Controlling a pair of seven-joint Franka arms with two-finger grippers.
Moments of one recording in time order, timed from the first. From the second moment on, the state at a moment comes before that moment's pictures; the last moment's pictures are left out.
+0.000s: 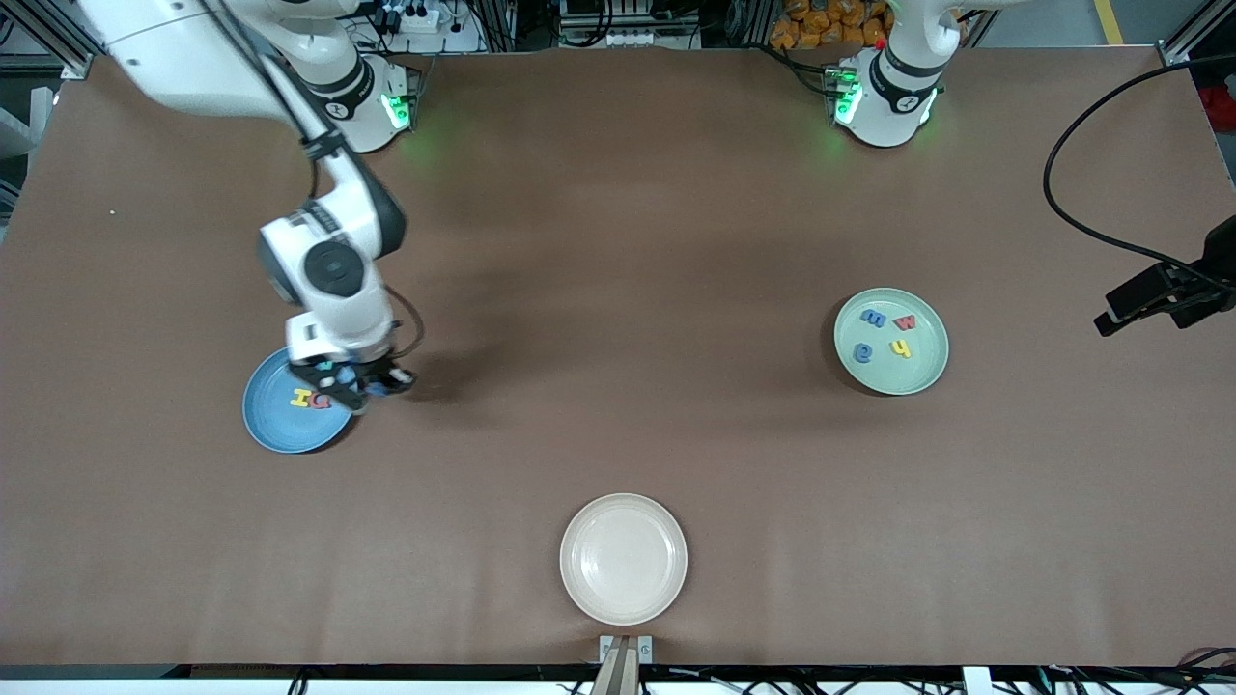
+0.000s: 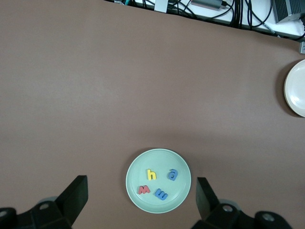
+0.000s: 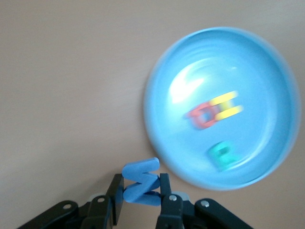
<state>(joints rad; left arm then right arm) -0.06 0.07 0.14 -1.60 -0.12 1.82 -0.05 -0.10 0.40 0.32 -2.07 -0.58 2.35 1.14</state>
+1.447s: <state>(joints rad) -0.03 0.02 0.14 -1.58 -0.12 1.80 0.00 -0.22 0.22 0.23 -2.01 -0.22 2.19 0.46</state>
